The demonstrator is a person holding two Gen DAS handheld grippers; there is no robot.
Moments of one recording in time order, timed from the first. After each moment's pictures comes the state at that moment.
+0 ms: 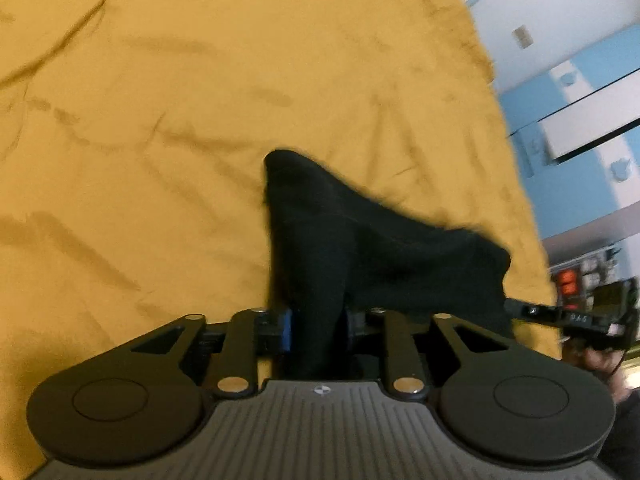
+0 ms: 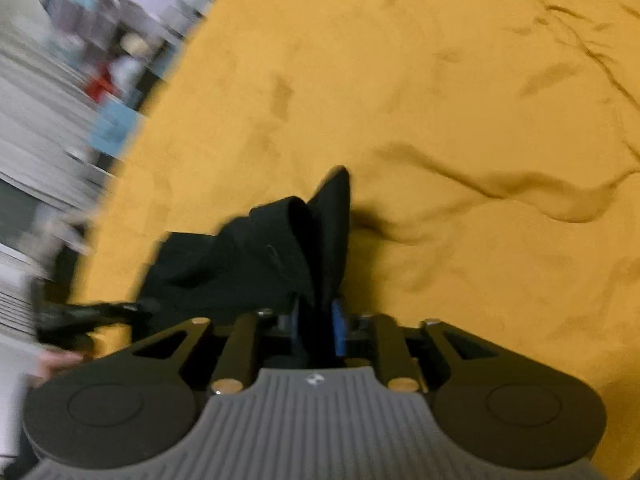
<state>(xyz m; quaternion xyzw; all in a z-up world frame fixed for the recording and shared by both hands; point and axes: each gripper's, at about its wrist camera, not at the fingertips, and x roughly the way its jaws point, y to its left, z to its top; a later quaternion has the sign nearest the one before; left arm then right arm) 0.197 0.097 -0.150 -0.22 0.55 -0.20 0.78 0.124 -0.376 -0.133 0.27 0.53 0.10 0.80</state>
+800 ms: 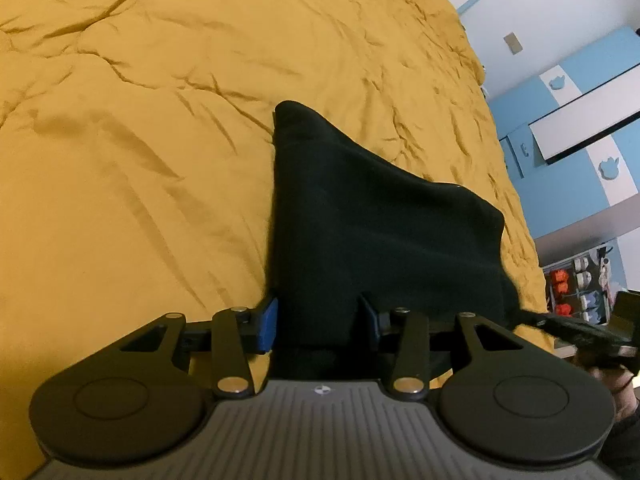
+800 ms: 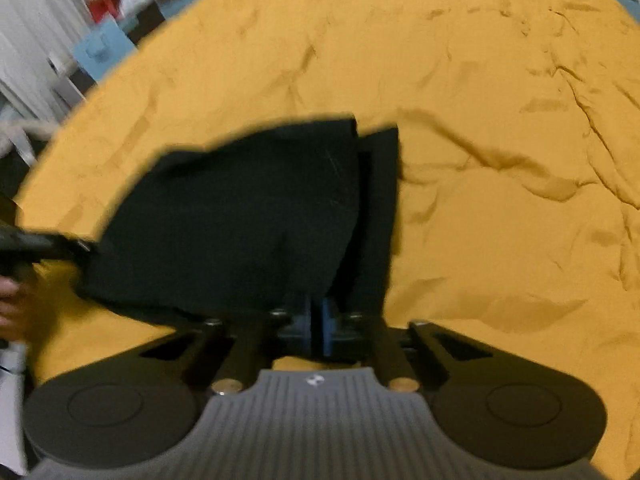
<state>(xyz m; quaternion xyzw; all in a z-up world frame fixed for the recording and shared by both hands) 0.140 0.108 -0.139 -0.24 0.53 -0.20 0.79 0.040 -0.329 -0.077 0.16 0.48 0.12 0.85</state>
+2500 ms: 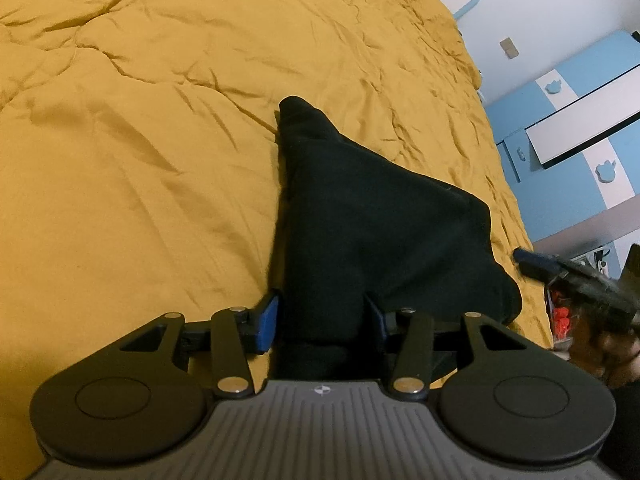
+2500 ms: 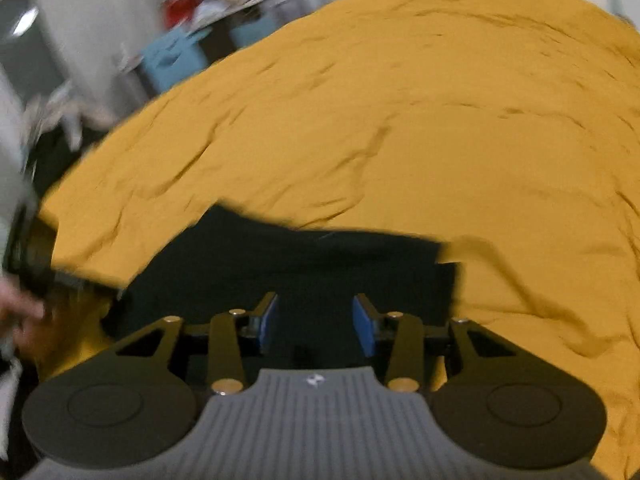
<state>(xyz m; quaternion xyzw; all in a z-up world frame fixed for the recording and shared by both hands) 0.127 0.110 -0.147 -0.24 0.52 -0.20 0.79 0.093 -0.271 -0.057 0.02 0.43 0.20 0.88</state>
